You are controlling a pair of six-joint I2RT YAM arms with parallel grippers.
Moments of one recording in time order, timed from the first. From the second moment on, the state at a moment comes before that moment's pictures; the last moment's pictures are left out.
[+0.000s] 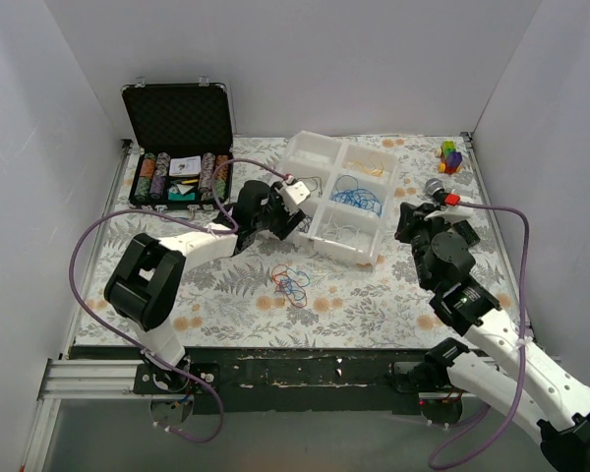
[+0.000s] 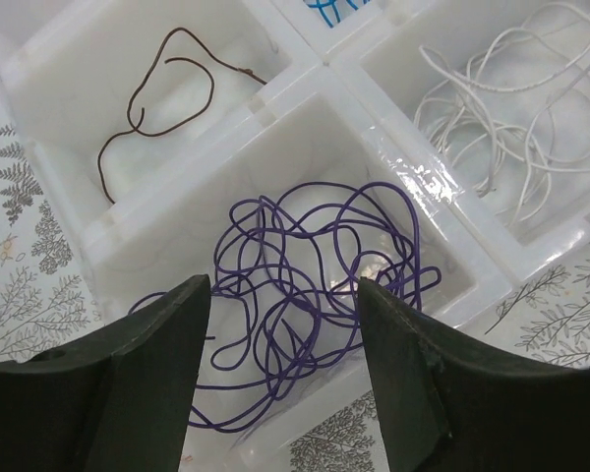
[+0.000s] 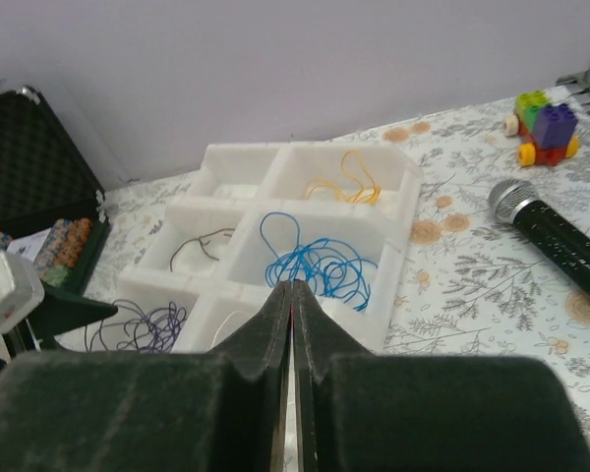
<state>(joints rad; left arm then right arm) -0.56 1.72 0.99 0.26 0.22 0.40 0.65 0.68 0.61 0.11 0.62 0.29</state>
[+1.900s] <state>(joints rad) -0.43 1.07 0.58 -0.09 0.52 0.42 0.78 1.36 0.74 0.32 -0.41 0.10</state>
